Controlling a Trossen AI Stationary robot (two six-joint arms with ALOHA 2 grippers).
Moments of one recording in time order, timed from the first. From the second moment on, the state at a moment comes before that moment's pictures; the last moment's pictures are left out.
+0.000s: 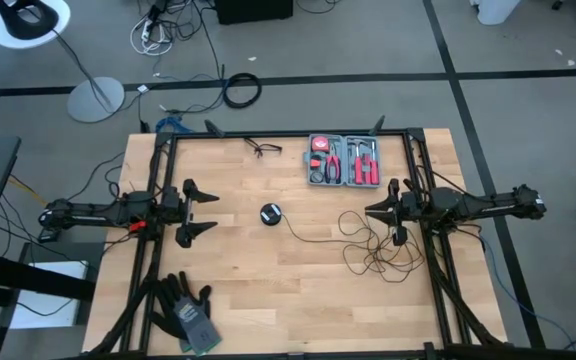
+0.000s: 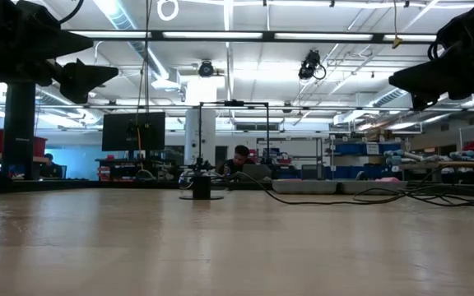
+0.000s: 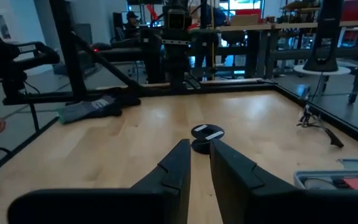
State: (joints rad) left arm -0.06 0.02 0.01 0.11 -0.09 -0.11; right arm 0.10 0.06 0.02 0.02 0.15 0.04
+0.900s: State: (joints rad) left arm -0.06 0.02 0.01 0.11 -0.09 -0.11; right arm 0.10 0.12 0.02 0.02 0.15 0.04
